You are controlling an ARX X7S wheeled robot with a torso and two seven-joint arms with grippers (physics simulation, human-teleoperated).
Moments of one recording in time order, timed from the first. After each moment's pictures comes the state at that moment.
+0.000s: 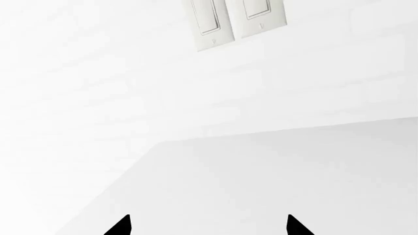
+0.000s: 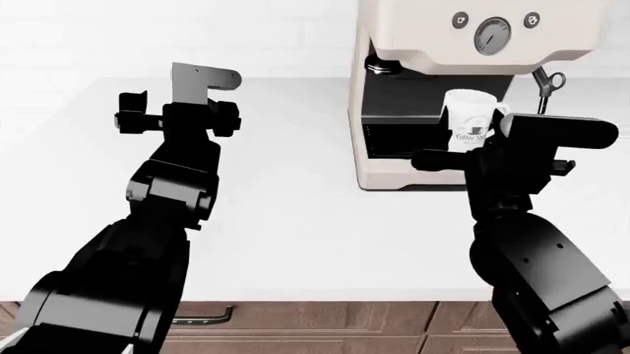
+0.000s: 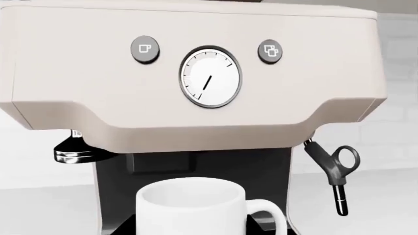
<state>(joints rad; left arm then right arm) -1.34 -0.03 0.28 -1.31 0.00 -0.13 -0.43 0.66 0.46 -0.30 -0.15 0.56 0.41 0.47</state>
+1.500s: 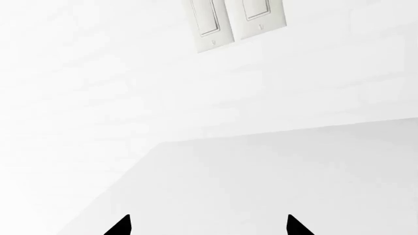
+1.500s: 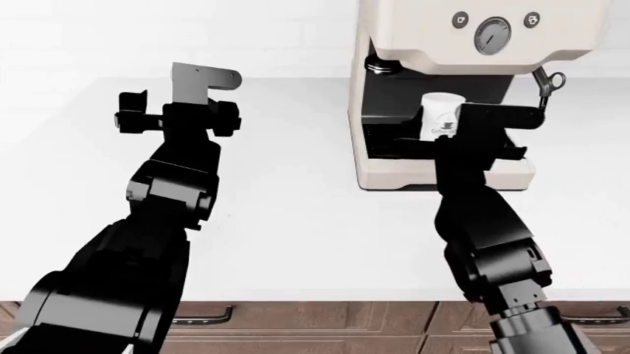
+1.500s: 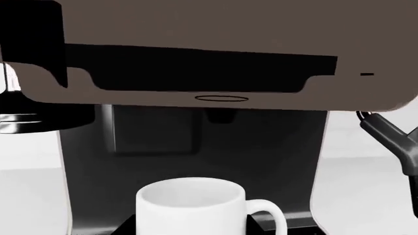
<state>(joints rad) -1.34 -0.03 0.29 -1.31 0.00 -0.13 -0.43 0.88 0.28 -0.39 0.45 0.41 0.16 0.36</state>
